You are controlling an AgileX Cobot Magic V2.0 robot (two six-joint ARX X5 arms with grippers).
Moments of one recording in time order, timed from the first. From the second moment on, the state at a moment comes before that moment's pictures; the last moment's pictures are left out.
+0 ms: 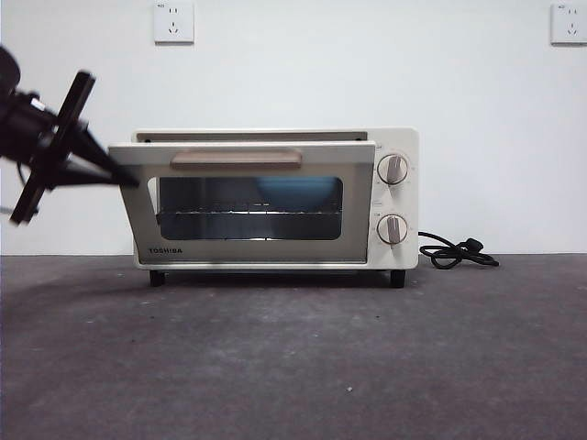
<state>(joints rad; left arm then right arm) 0.07 1.75 1.17 -0.17 0.98 -0.53 0.63 0.84 1.37 -1.08 0.15 0.18</state>
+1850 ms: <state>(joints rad) -0.02 0.93 1.39 -0.92 0.38 0.04 0.63 0.85 1.37 -1.26 0.37 0.22</state>
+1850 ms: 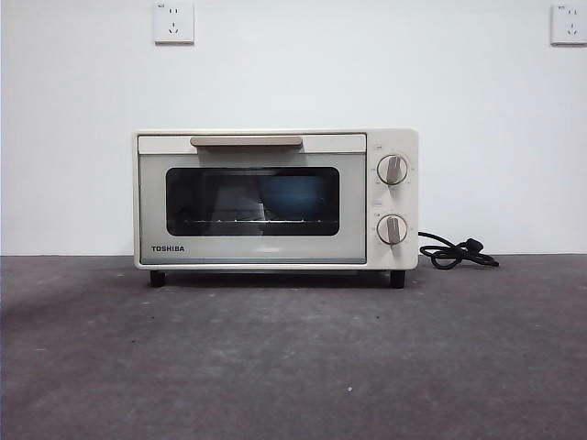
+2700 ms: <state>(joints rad) -0.03 0.94 1.30 -0.69 0.18 0.23 0.63 0.92 1.37 -1.26 0.37 0.22</state>
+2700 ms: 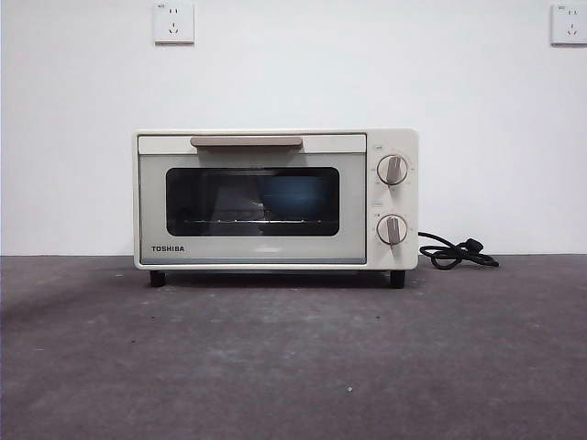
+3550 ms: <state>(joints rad) -0.01 0.25 0.14 -0.02 0.03 0.09 0.63 0.92 1.37 -1.26 0.37 0.22</state>
